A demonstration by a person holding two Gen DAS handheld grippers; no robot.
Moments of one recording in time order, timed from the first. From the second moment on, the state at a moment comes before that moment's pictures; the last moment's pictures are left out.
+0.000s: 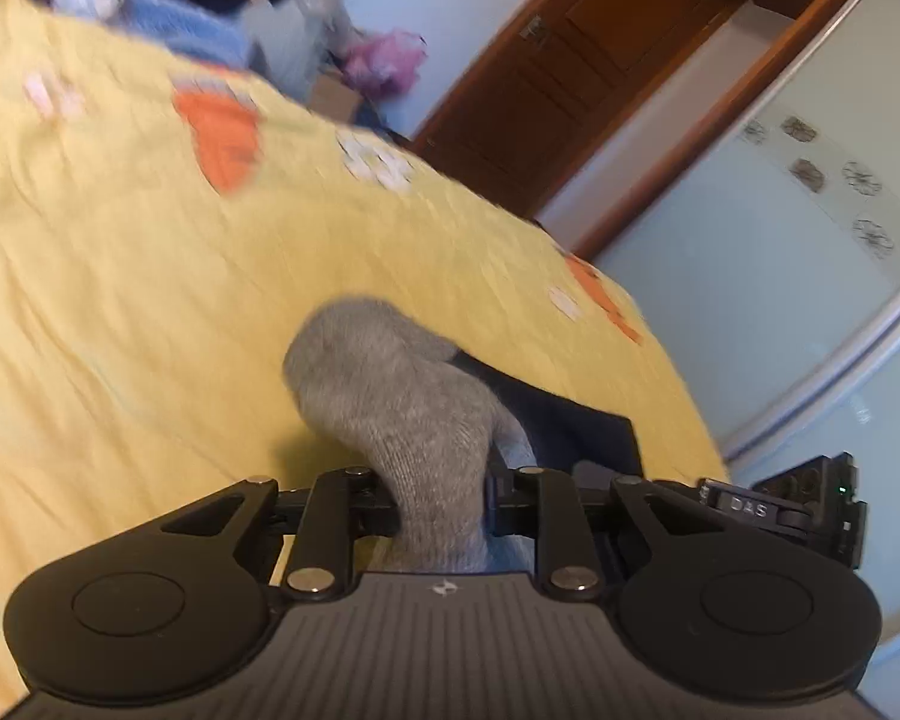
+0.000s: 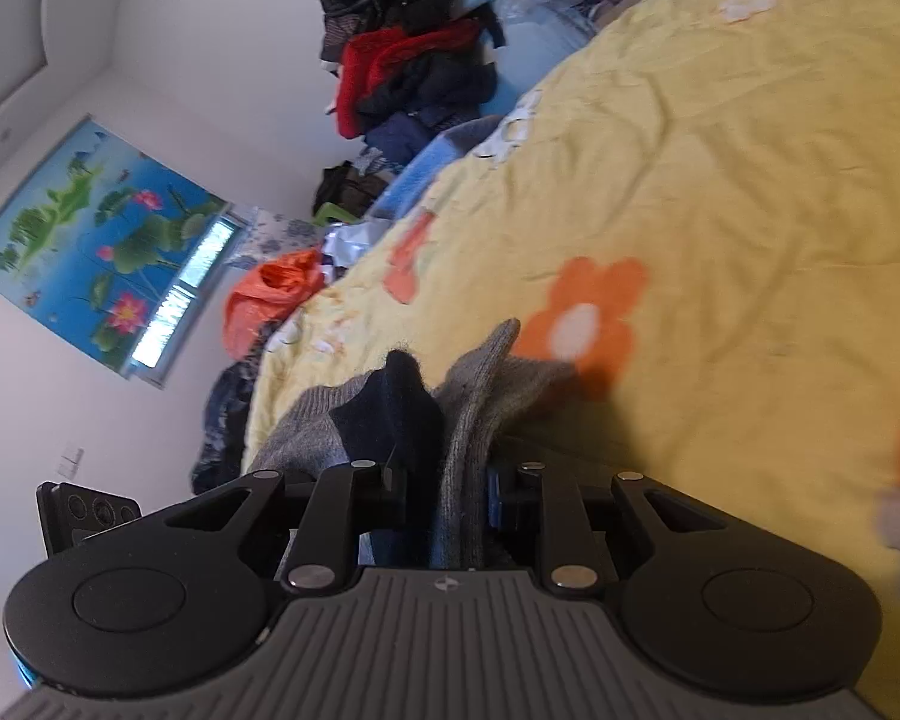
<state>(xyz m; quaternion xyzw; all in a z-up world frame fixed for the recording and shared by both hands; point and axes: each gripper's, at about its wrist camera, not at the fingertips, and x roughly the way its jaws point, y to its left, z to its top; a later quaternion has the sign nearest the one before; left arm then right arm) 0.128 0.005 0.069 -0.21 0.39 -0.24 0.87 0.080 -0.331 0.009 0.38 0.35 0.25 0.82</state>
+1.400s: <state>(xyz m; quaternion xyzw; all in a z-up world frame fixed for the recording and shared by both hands) -0.024 0.025 0.028 -0.17 0.46 -0.18 0.85 -0.034 -0.314 -0.014 0.32 0.44 0.28 0.79</state>
